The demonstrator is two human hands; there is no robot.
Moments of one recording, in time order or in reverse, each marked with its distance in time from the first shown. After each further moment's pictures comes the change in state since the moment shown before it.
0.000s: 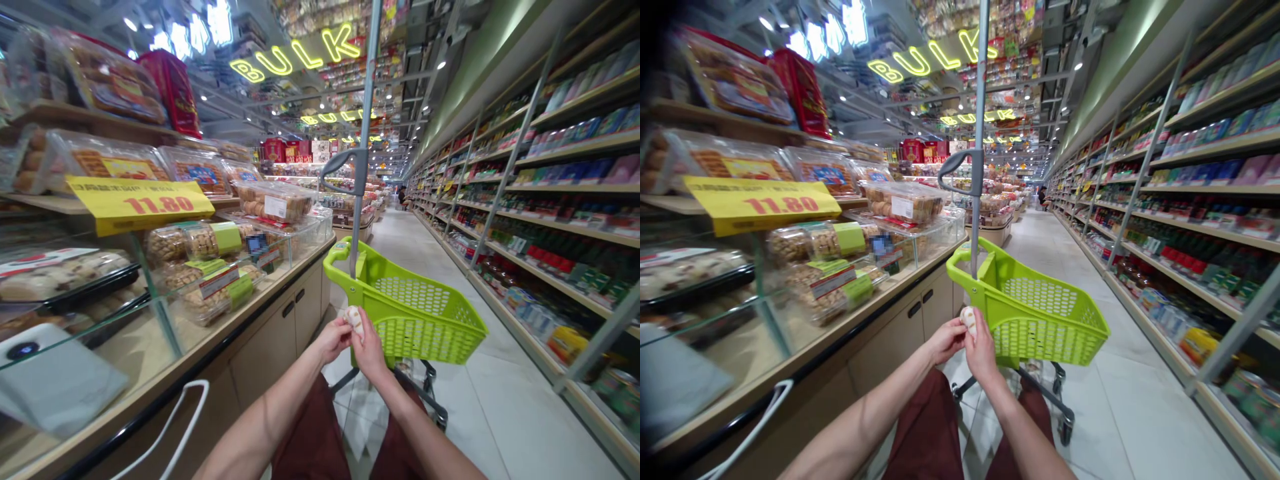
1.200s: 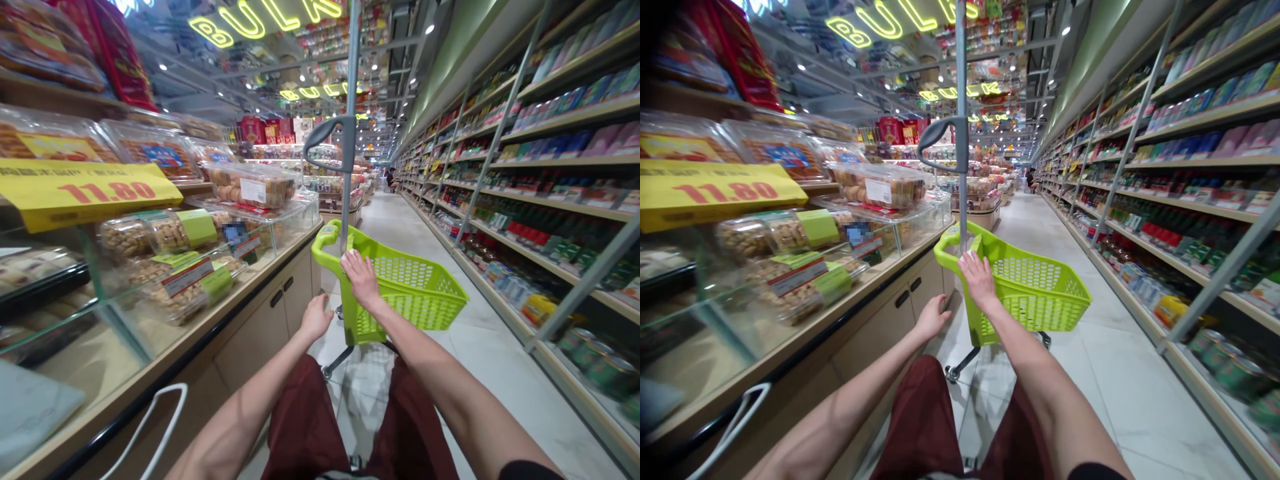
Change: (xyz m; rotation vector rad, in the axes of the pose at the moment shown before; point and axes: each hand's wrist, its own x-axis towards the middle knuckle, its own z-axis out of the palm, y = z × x) left_hand 0.030 0.006 -0.033 1.187 0.361 0.274; right_hand 0.114 0.035 -0.016 -0.660 -0.052 -0.540
